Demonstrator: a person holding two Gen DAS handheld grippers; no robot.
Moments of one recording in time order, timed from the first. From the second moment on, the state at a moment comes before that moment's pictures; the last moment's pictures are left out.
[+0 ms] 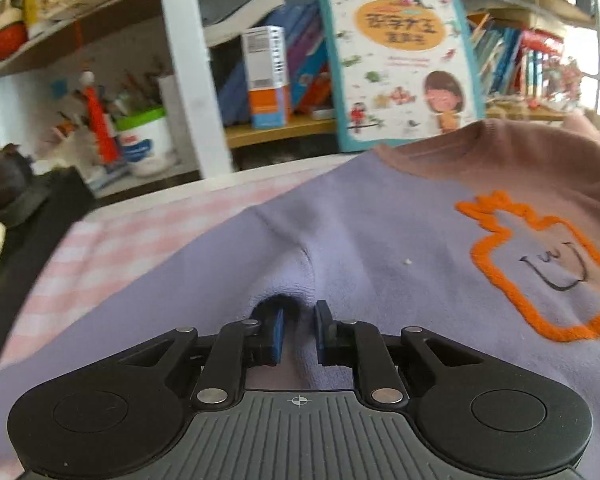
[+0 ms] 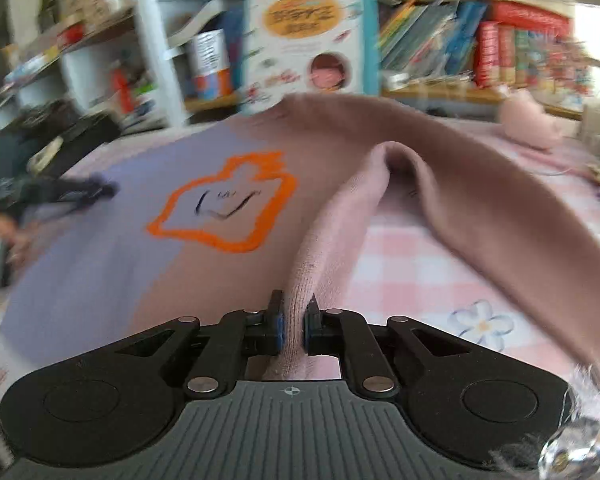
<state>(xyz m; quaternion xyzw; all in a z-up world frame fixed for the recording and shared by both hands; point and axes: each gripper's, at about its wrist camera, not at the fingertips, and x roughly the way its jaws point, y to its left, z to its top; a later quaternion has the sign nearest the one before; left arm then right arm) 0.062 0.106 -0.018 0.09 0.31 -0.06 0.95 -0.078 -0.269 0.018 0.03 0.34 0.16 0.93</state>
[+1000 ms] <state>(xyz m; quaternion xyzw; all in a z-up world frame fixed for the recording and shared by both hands) 0.038 0.118 -0.013 0.02 0.33 -0.09 0.94 0.034 -0.438 0.047 -0.14 0.26 -0.26 0.92</state>
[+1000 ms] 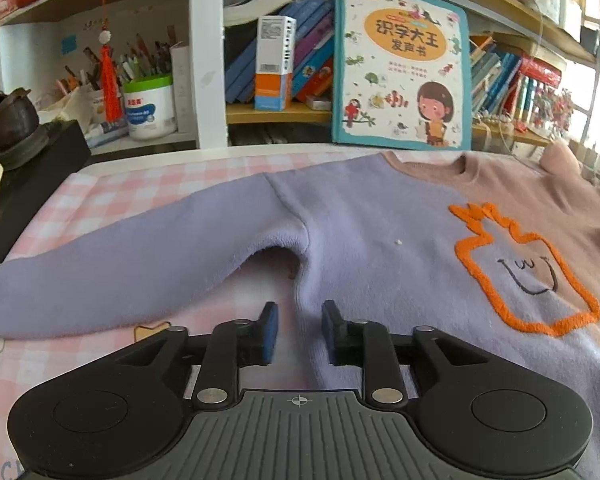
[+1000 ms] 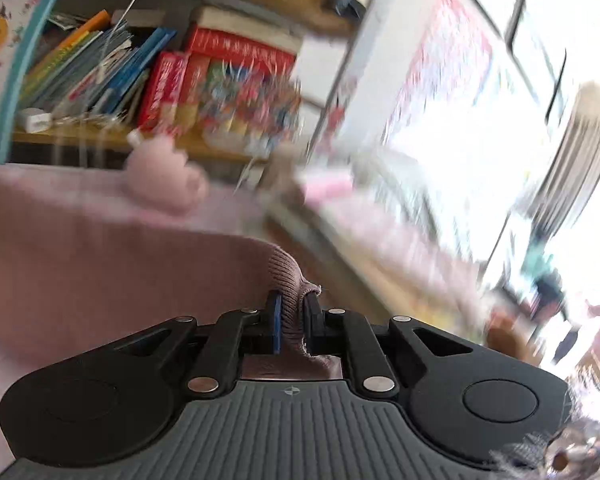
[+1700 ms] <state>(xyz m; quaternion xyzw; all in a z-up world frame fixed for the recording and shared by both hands) 0.047 0.123 -0.015 -0.06 0.33 -0.11 0.94 0.037 -0.412 0.044 0.04 0.31 -0.04 0.95</state>
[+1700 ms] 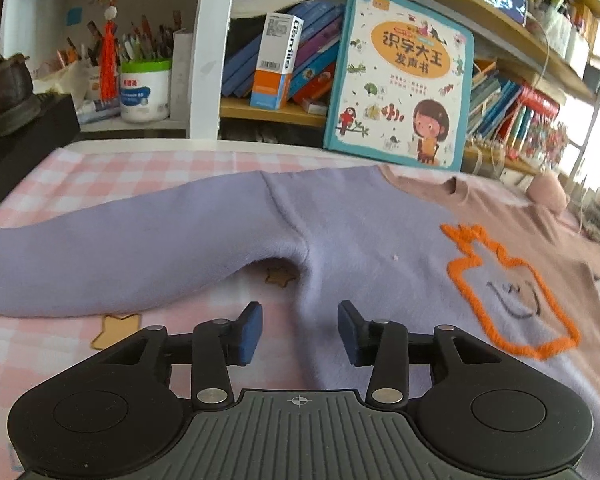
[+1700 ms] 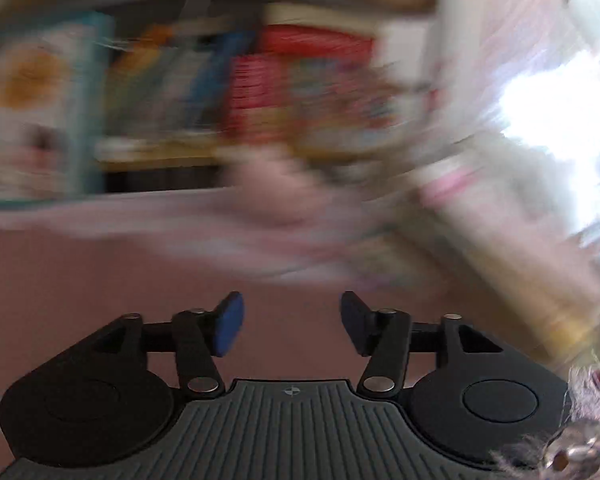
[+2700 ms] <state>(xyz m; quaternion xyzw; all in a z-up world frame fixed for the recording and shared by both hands) 0.055 0.145 -0.018 -0.10 0.32 -0.08 0.94 0.019 -0.302 0.007 0.06 0.33 0.06 0.94</state>
